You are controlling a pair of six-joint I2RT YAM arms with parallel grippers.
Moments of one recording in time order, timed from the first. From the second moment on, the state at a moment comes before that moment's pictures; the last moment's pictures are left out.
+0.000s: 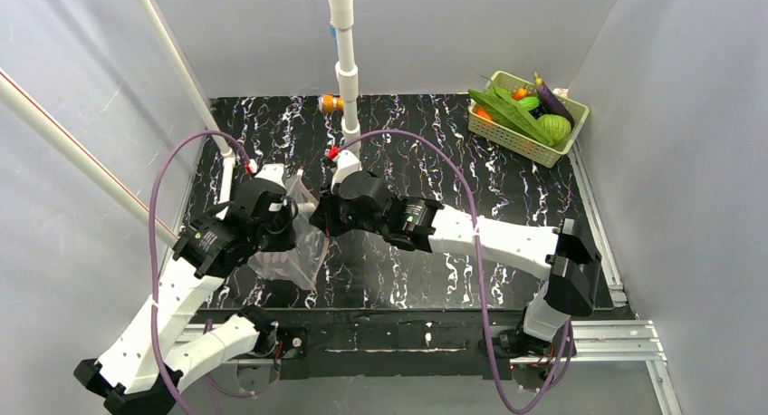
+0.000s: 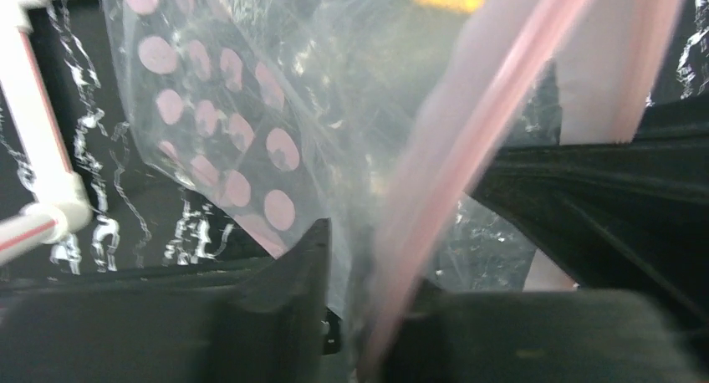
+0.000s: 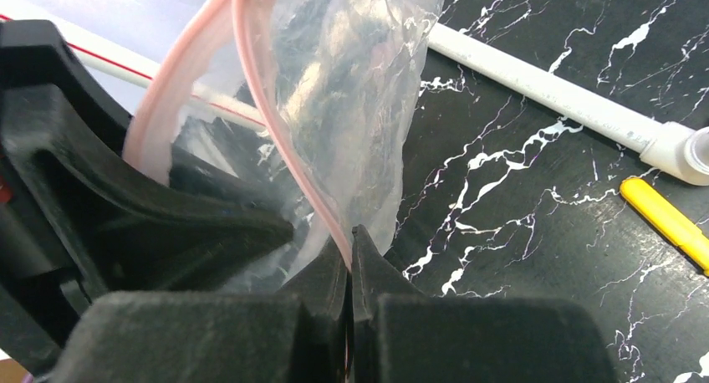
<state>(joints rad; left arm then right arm) -0.60 0.87 1.15 -1.21 -0.26 -0.50 1.21 1.65 1.42 -0.17 0.11 0.62</state>
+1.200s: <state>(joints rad) -0.60 0.96 1.08 -0.88 -0.20 -0.10 0.94 1.30 1.37 -0.50 -0.20 0.38</state>
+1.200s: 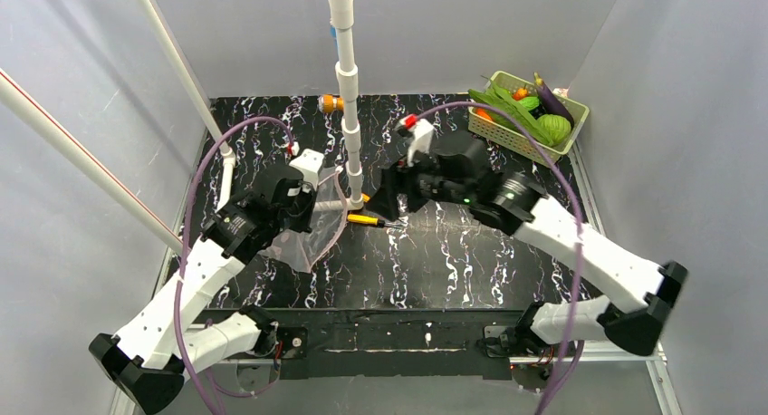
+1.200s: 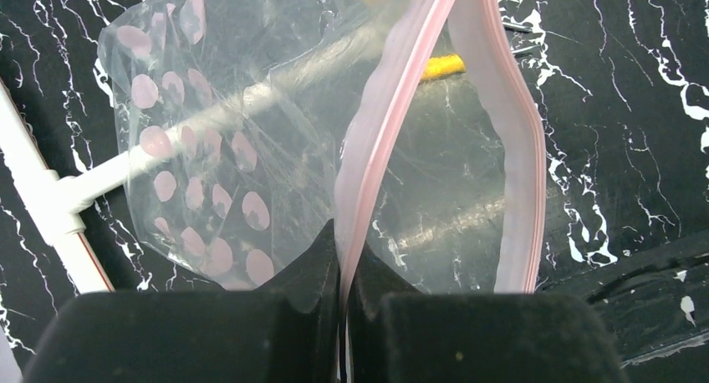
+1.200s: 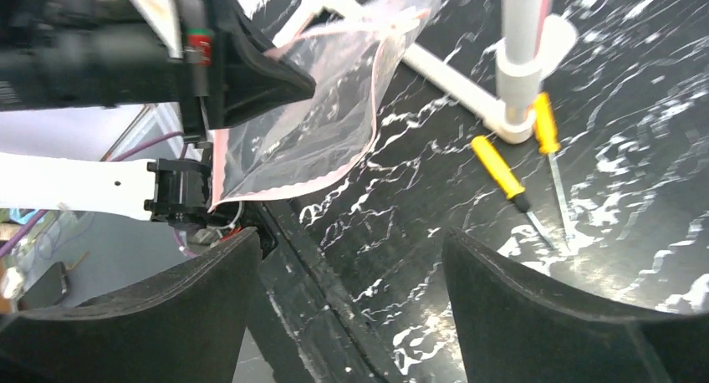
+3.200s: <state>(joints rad) -0.60 0.99 0.89 -0.69 -0.28 -0.13 0.06 2.28 2.09 -0.41 0.20 -0.29</state>
